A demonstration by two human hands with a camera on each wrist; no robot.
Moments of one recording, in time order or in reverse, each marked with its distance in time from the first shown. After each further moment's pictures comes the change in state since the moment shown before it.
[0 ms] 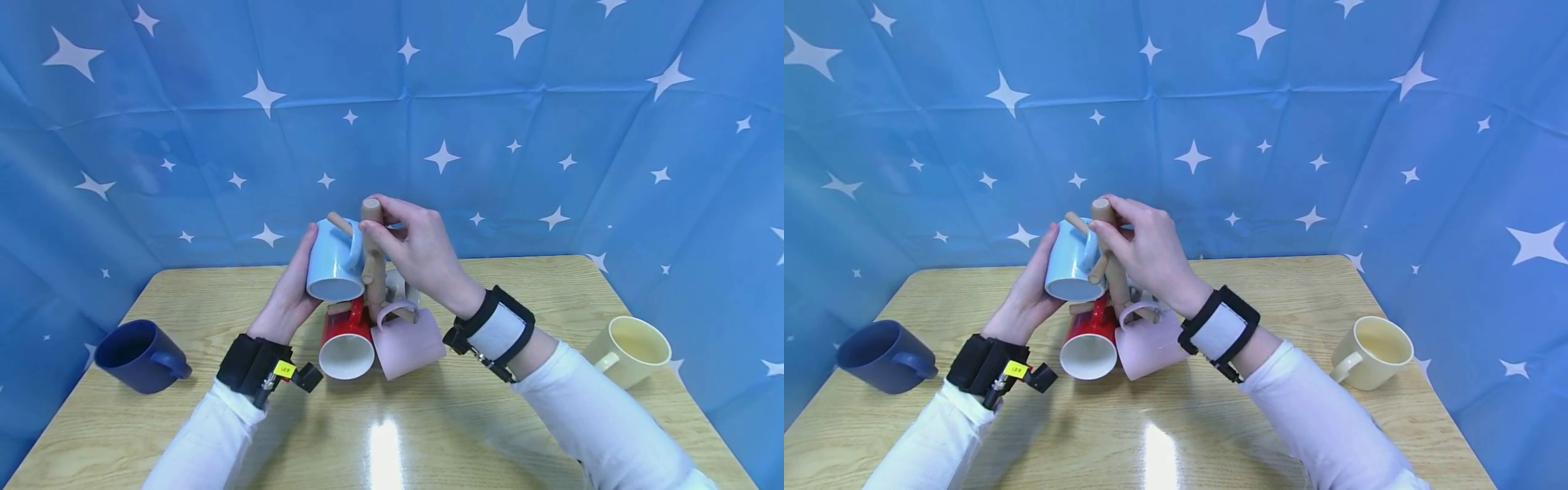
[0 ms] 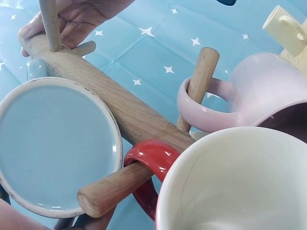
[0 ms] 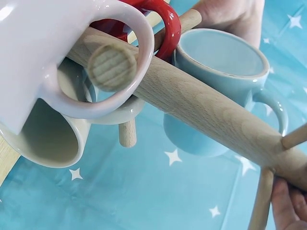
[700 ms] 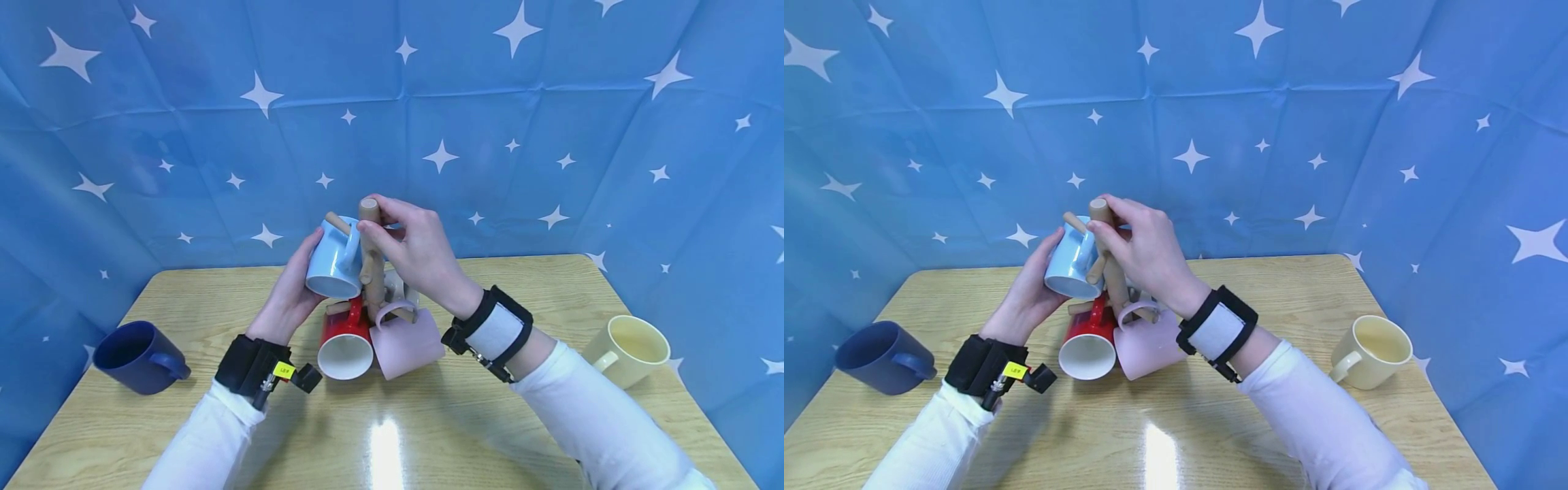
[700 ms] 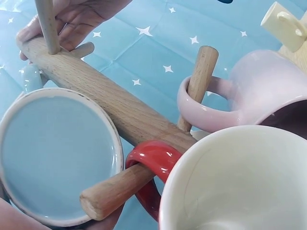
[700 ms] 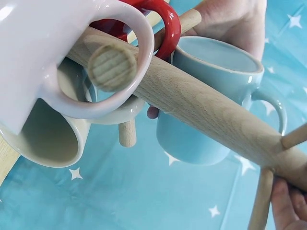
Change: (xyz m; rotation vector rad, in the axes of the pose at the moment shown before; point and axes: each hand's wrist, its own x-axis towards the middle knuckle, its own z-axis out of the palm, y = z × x) left_hand -0.001 0.001 0.002 0.046 -0.028 0.016; right_hand -0.001 -0.001 -0.001 -0.013 -0.003 0.009
